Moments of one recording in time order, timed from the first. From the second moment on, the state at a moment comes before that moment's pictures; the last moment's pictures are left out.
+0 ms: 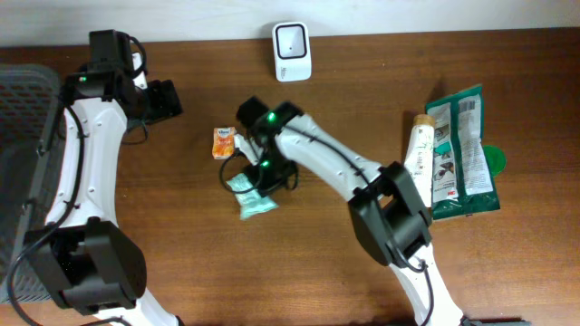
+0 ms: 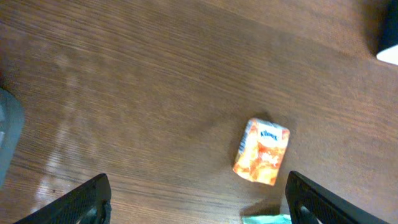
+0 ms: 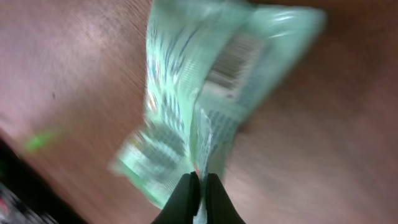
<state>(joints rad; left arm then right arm) 0.08 1.87 1.75 -1.01 0.04 -0.23 0.66 2.32 2.00 -1.25 -0.37 -0.07</state>
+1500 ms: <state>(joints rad) 0.07 1.87 1.74 -0.98 -0.06 -0.23 0.83 2.37 1.95 -1.24 -0.39 0.20</state>
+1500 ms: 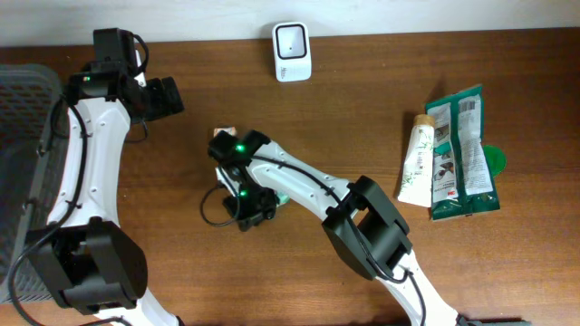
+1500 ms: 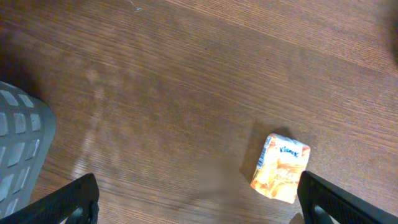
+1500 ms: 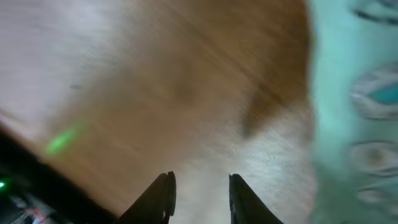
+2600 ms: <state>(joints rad) 0.06 1.87 1.74 -0.98 -0.05 -0.23 0.39 2.51 2.22 -1.34 -0.63 -0.19</state>
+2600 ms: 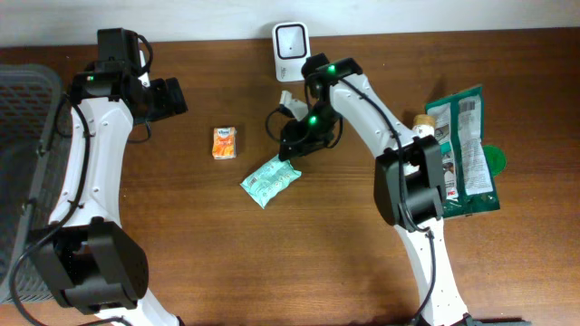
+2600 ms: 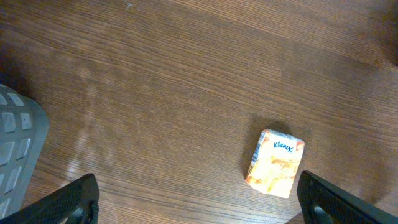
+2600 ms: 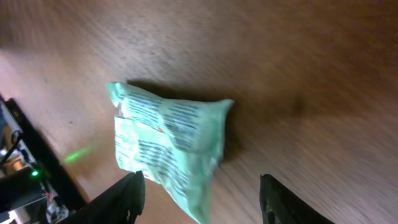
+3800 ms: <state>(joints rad) 0.07 1.87 1.74 -0.98 -0.05 -0.23 0.16 1.82 2.19 -1.46 -0.77 -0.13</state>
